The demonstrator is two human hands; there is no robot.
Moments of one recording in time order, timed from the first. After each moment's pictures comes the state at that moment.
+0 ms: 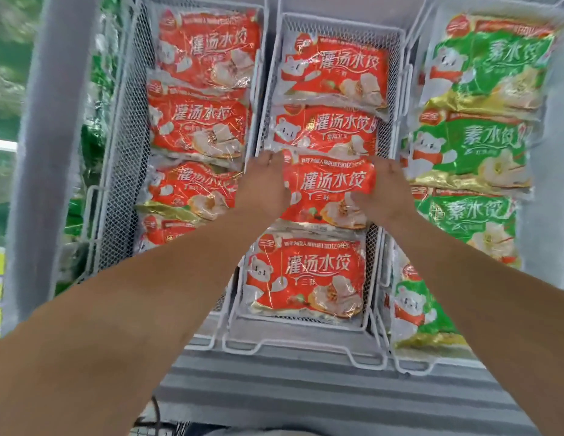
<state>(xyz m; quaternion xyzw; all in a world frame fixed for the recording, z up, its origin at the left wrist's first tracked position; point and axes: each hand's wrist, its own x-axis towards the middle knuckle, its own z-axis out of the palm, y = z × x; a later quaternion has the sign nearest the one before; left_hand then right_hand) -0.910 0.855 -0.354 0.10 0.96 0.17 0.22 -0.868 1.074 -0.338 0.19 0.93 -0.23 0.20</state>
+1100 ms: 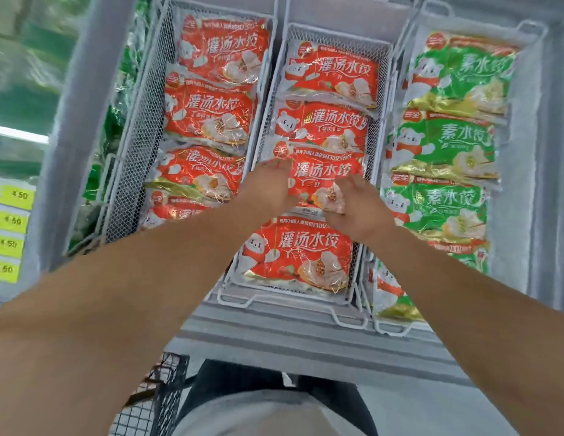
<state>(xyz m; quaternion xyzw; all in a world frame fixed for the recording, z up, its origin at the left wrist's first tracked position) -0.860 0.852 -0.332 0.16 0.94 0.14 0.25 -0.800 1.050 -0.311 0.02 0.95 -0.13 0.27</state>
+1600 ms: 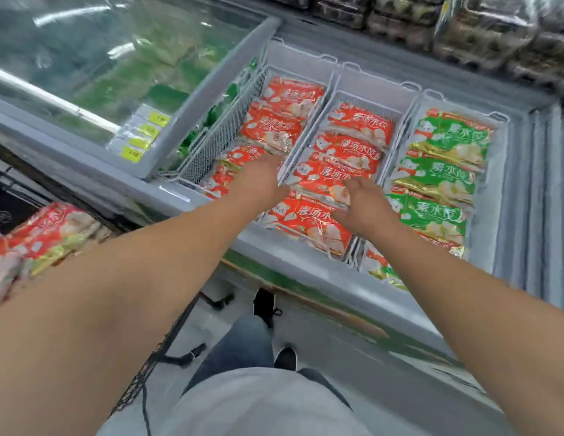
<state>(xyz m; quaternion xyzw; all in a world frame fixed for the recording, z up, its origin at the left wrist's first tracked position) -0.662 0.804 -0.198 -0.01 0.98 0.19 0.07 -0.660 1.031 -0.191 -0.11 0.98 -0.09 0.17</state>
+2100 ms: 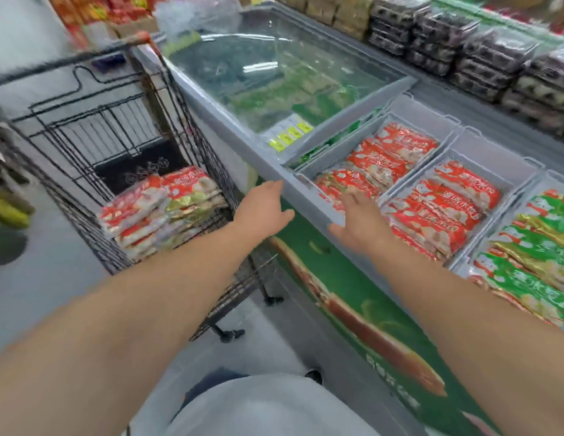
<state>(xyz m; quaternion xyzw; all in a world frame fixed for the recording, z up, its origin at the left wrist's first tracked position) -0.452 0.662 -0.157 -0.21 0.95 0.22 0.01 -0.546 0.851 -0.151 -0.31 0.94 -0.06 0.15</state>
